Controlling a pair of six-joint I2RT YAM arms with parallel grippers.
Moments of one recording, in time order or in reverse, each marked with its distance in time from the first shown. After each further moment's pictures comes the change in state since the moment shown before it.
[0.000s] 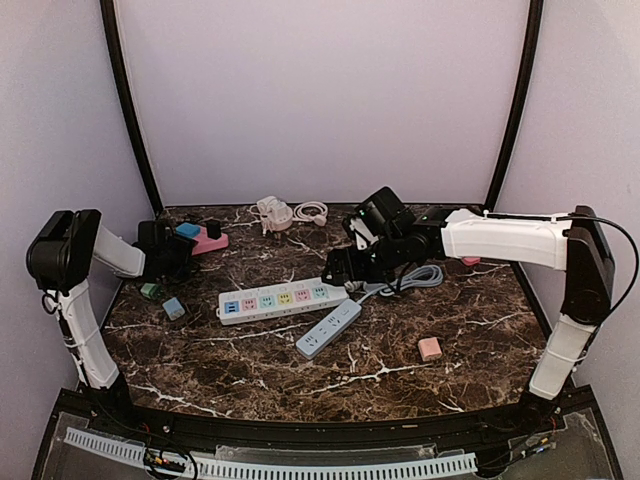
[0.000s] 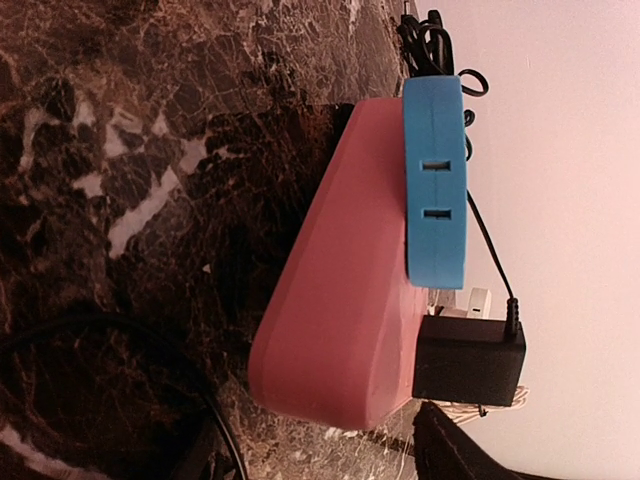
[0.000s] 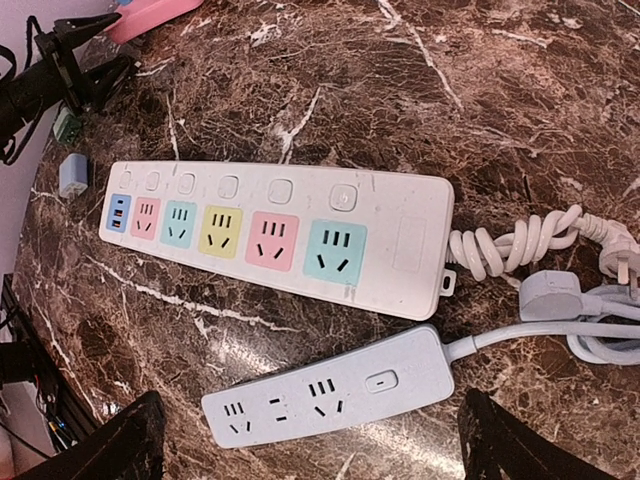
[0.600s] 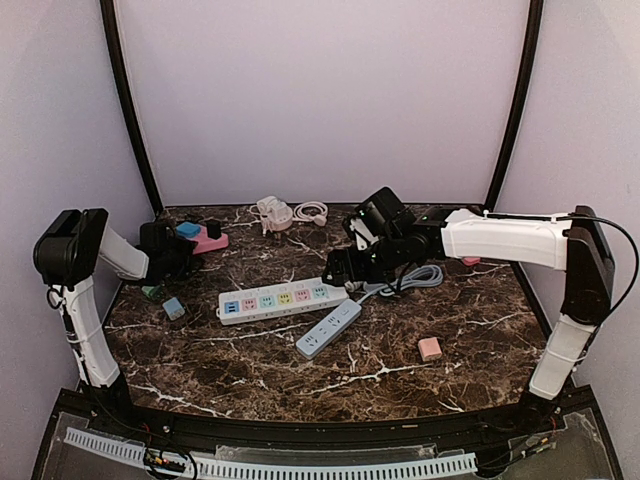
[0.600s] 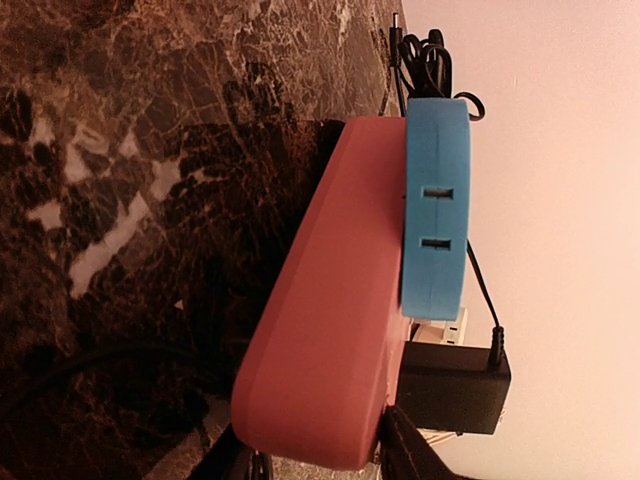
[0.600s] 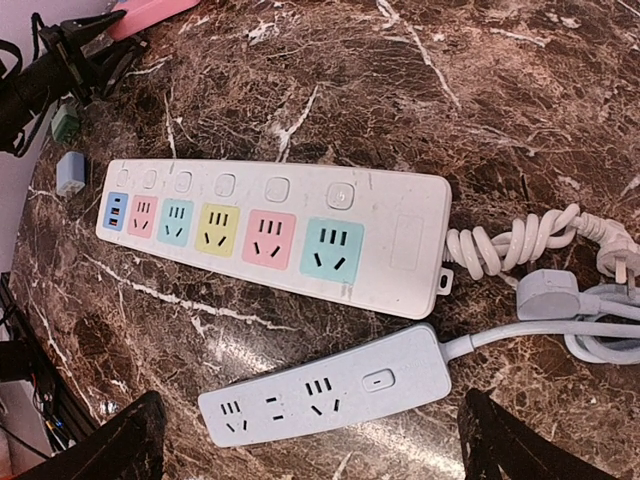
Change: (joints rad) left arm 0.000 0.069 0.005 0.135 -0.012 -0.068; right arm 0.000 0.000 0.000 -0.005 0.003 -0.007
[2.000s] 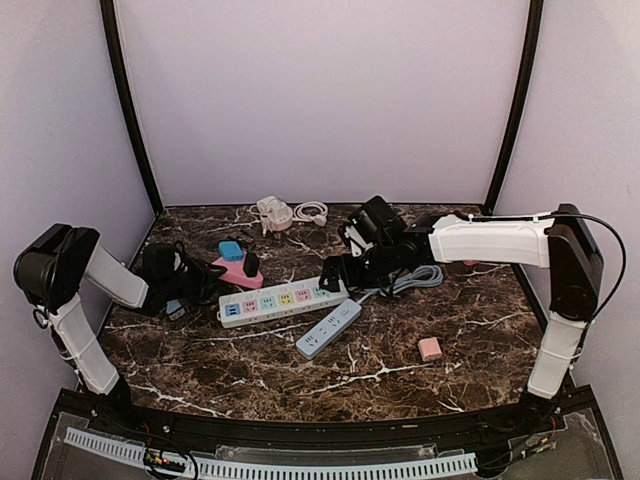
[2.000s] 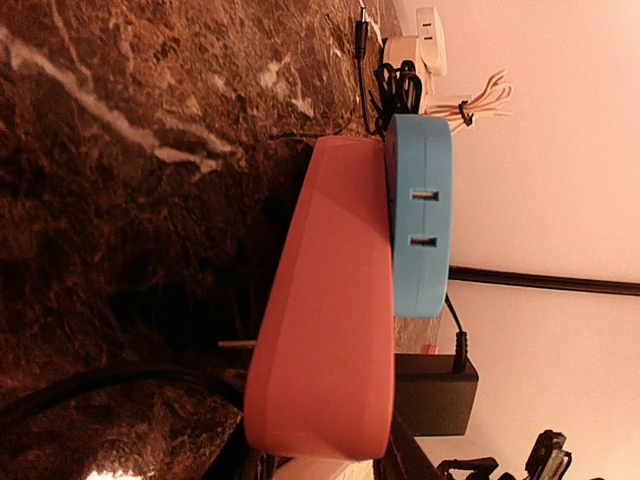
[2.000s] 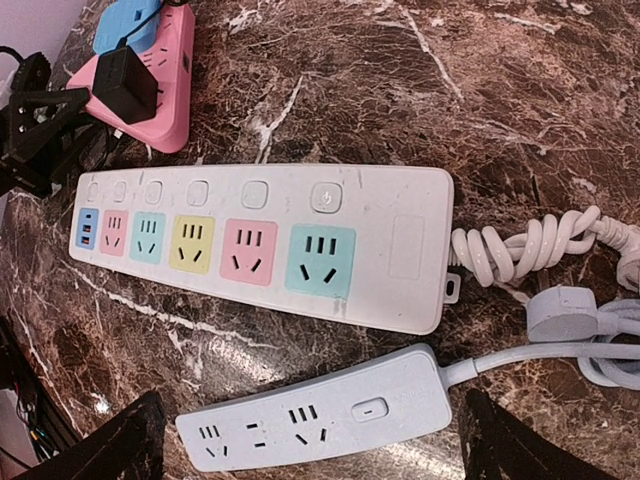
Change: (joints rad) left arm -0.156 -0.217 -0.311 0.088 0.299 0.158; right arm 0.000 0.069 -0.002 0.048 0.010 -0.005
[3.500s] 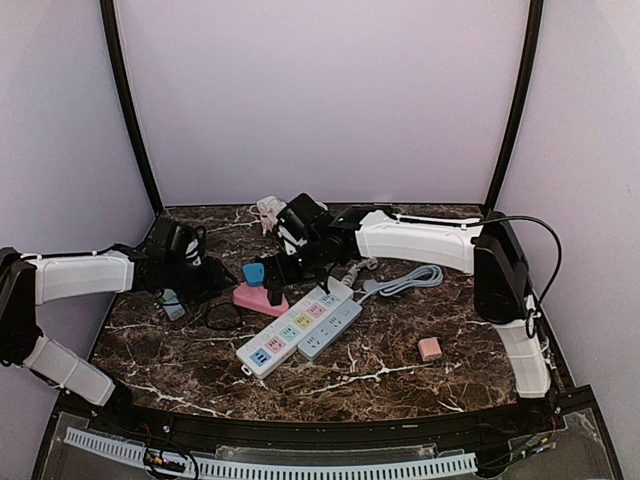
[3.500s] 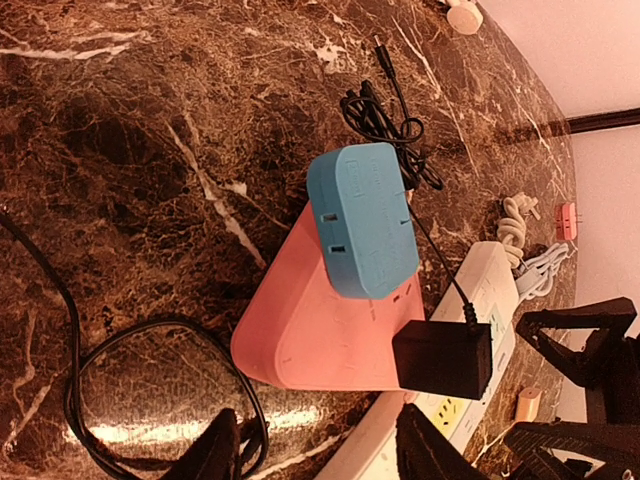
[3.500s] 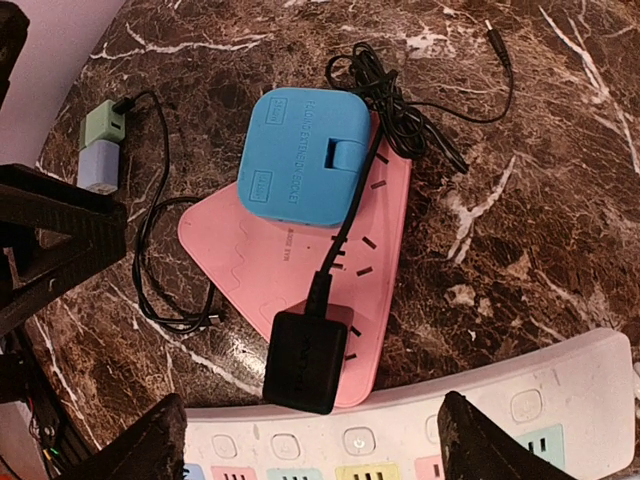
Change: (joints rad) left arm -0.233 -0.391 0.194 -0.898 -0.203 0.422; right arm 0.141 0.384 0.568 -0.171 0.016 -0.026
